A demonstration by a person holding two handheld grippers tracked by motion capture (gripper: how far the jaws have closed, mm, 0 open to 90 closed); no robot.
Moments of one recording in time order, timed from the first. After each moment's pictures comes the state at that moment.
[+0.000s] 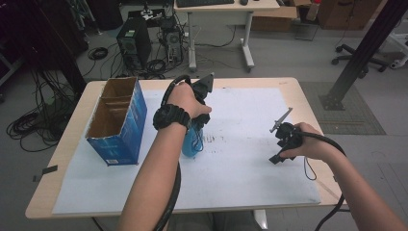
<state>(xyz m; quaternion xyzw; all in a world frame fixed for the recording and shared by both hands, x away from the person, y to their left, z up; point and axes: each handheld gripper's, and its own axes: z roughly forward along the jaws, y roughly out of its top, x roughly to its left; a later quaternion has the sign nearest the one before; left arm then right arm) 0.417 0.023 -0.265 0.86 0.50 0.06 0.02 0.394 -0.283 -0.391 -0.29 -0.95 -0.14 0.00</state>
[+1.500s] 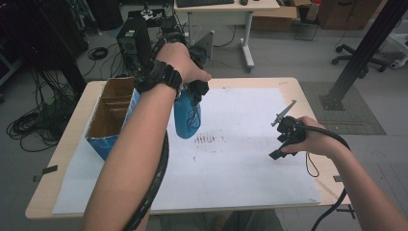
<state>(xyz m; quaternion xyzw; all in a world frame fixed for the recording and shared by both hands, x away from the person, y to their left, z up) 0.410 0.026 -0.154 0.87 0.49 0.07 0.03 0.387 -0.278 -0.357 -0.29 -0.94 -0.16 0.00</state>
